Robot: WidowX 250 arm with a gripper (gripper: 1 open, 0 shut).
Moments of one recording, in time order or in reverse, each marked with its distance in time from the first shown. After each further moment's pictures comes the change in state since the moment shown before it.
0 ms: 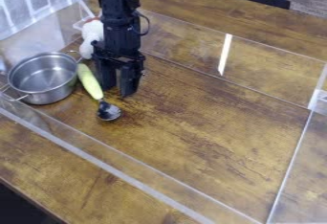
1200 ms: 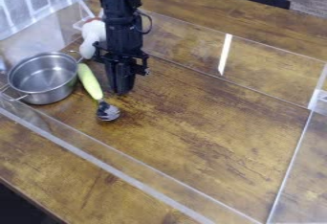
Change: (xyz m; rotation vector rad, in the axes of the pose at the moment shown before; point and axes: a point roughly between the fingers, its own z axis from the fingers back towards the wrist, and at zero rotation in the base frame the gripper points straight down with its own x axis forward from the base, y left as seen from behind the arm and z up) arm -0.004 -0.007 0.001 -0.048 0.035 0.025
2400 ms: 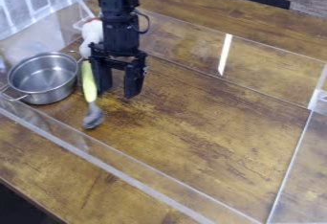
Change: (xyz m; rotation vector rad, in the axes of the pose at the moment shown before) arm -0.010 0.007 0.003 -0.013 0.049 0.094
